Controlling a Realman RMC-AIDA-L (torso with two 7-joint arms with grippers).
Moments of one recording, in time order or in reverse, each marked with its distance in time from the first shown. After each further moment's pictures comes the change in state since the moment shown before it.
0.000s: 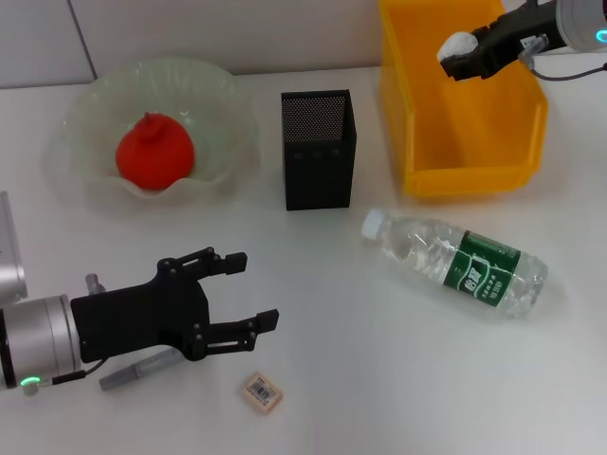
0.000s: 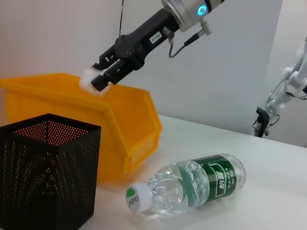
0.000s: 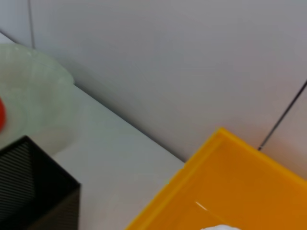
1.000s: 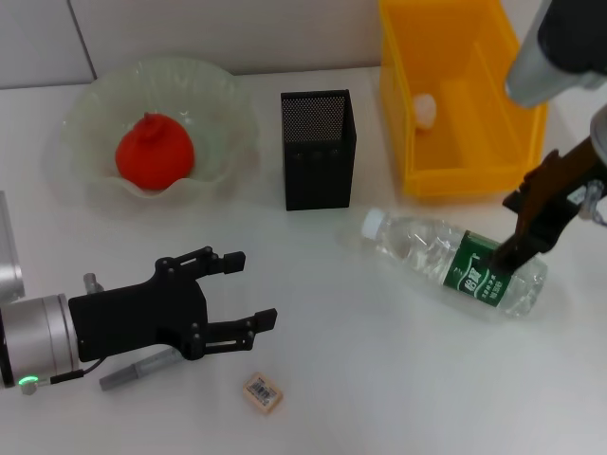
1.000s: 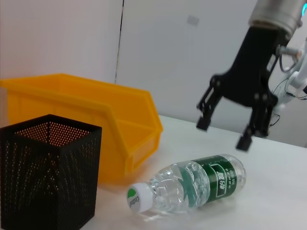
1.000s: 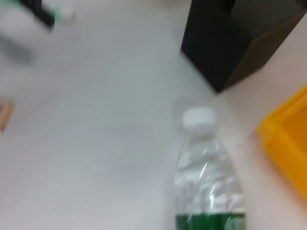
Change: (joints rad) left arm 0.000 0.003 -0.002 0.000 -0.001 0.003 0.000; right arm -0.166 0.030 -0.266 -0.482 -0.077 -0.726 0.131
